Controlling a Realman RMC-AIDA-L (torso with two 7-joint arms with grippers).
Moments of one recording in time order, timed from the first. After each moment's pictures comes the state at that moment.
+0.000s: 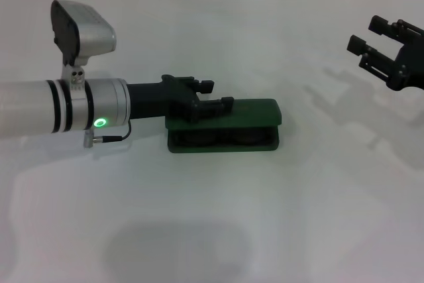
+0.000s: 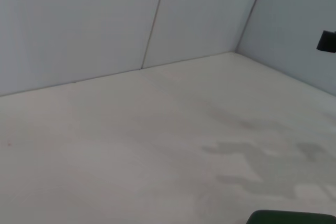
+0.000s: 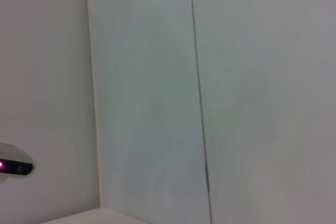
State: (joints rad) left arm -0.66 -2.10 0.83 0.40 1.91 1.17 -1.38; right arm 0.41 2.01 -1.21 -0.52 -1.06 -1.27 0.94
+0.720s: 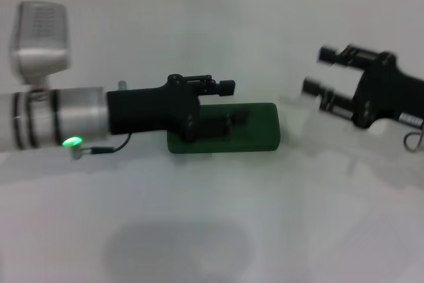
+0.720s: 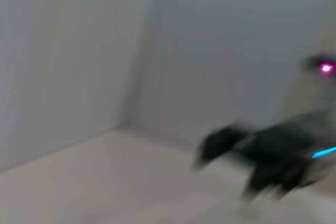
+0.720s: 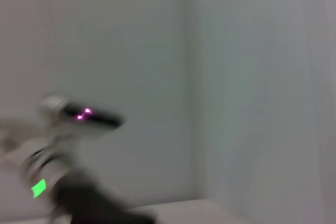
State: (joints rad) left arm -0.56 -2.08 0.84 0.48 1.79 1.55 -1.21; right arm 0.43 2.00 -1.33 -0.57 -1.14 -1.40 0.93
